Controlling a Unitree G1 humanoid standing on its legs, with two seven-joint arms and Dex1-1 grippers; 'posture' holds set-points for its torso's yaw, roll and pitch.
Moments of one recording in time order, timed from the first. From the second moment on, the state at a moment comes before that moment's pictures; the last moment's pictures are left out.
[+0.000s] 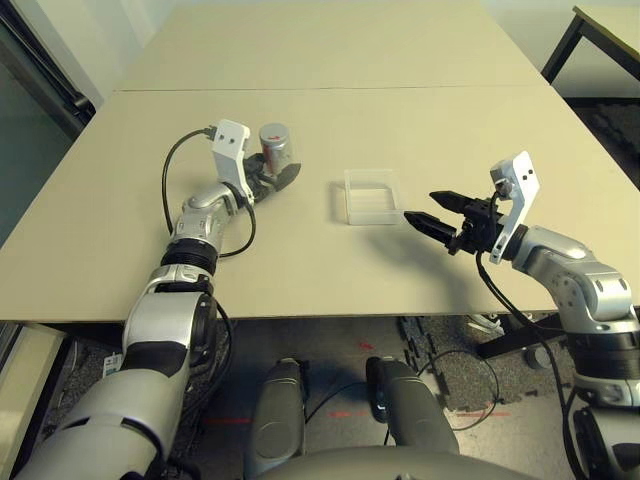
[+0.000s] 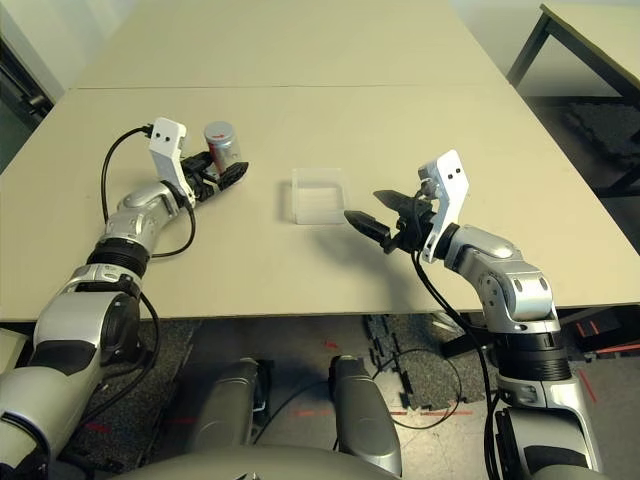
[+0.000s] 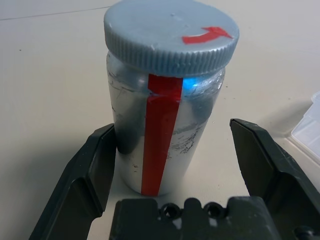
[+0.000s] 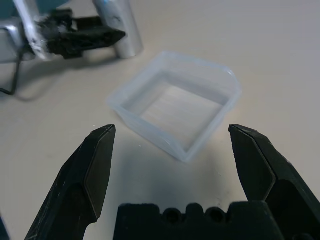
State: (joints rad) left arm -0.90 0.33 0.13 1.05 -0.18 -0.01 -0.67; right arm -0.32 -0.49 -0.09 -0.12 0.53 0.60 0.74
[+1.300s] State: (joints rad) left arm -0.74 0.40 -0.01 0.47 -0.25 0.34 -1.05; right arm -0.45 -0.42 0.01 -0.19 0.48 0.59 0.70
